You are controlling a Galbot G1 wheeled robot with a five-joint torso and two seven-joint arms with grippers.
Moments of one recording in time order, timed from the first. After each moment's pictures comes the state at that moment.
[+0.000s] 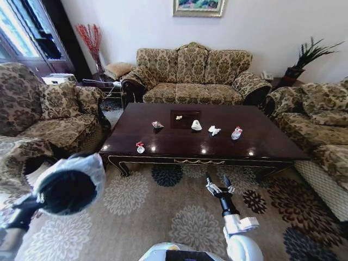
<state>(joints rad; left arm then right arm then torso) 1.92 -1.23 -1.41 -2.15 -0.55 0.01 0.22 -1.69 1.48 0.53 2.08 0.41 0.20 -0.15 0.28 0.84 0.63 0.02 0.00</state>
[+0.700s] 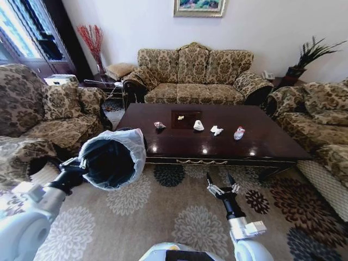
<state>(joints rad) 1.76 -1.02 -1.22 -2.37 -0.69 0.46 0.11 -1.77 1.46 0.55 2.20 0.26 0.20 -0.18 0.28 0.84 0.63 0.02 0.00</state>
